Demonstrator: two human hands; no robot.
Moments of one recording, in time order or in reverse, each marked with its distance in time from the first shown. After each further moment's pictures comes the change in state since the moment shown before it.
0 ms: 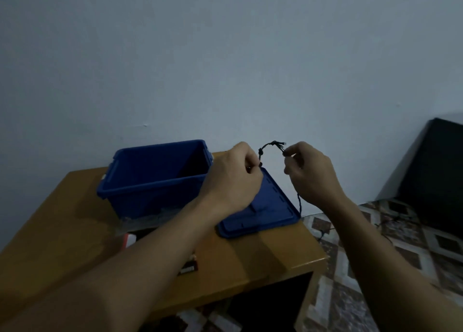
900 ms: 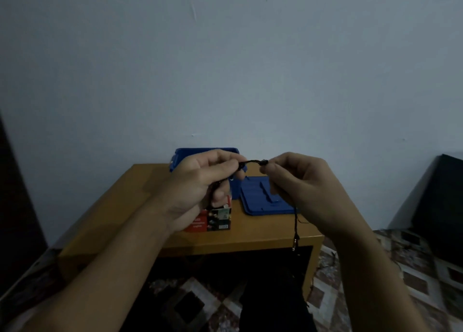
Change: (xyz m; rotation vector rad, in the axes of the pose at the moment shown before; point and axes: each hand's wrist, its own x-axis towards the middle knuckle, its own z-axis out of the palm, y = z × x) left_hand -0.191 0.066 -0.139 -0.853 -0.081 -0.179; right_hand -0.173 -0.181 -0.091 0.554 -0.309 -0.137
